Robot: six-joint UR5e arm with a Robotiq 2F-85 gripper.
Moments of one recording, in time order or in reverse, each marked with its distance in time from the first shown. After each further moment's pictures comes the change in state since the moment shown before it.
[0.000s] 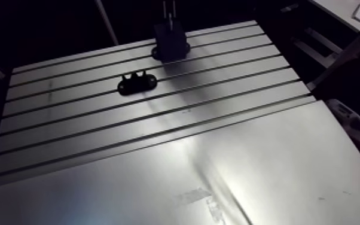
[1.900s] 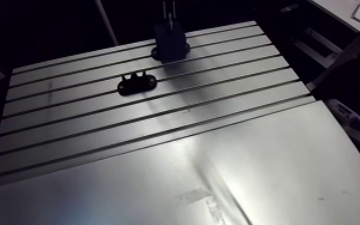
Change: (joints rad) arm -0.001 -0.001 0.001 0.001 0.001 -0.002
